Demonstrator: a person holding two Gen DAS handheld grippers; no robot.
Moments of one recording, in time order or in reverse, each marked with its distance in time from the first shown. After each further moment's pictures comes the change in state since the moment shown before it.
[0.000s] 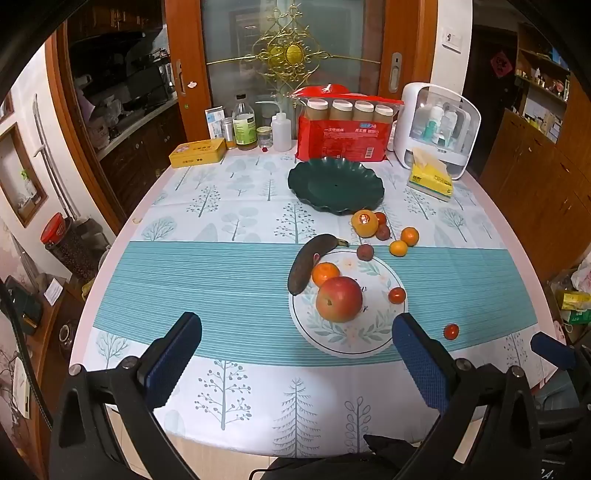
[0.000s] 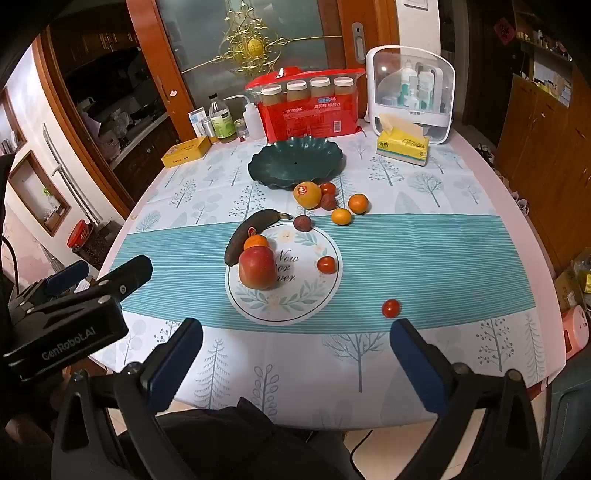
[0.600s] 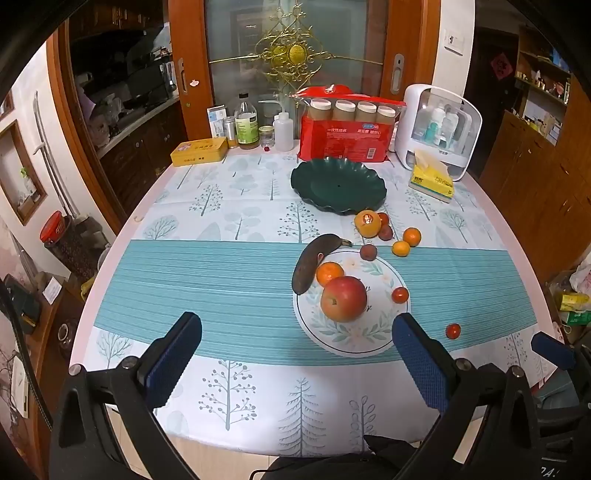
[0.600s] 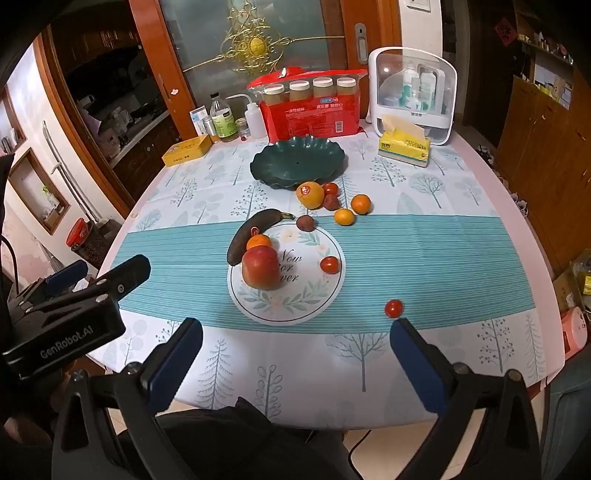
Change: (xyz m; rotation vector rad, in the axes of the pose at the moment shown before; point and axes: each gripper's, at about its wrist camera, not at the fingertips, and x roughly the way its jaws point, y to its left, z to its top) left arm 0.000 0.001 0.000 -0.006 0.002 -0.009; right arm 0.000 0.007 0.000 -0.003 -0.003 -0.003
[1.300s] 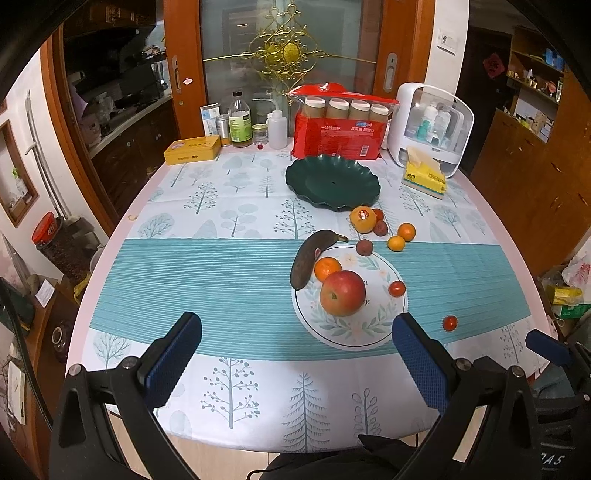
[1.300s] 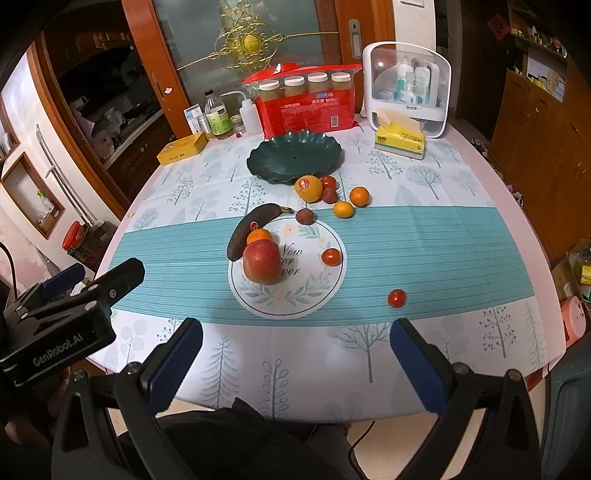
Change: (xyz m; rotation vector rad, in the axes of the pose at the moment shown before) left arm -0.004 0.007 -0.002 0.012 0.007 -0.031; right arm 0.001 0.008 -0.005 0.022 0.008 -0.019
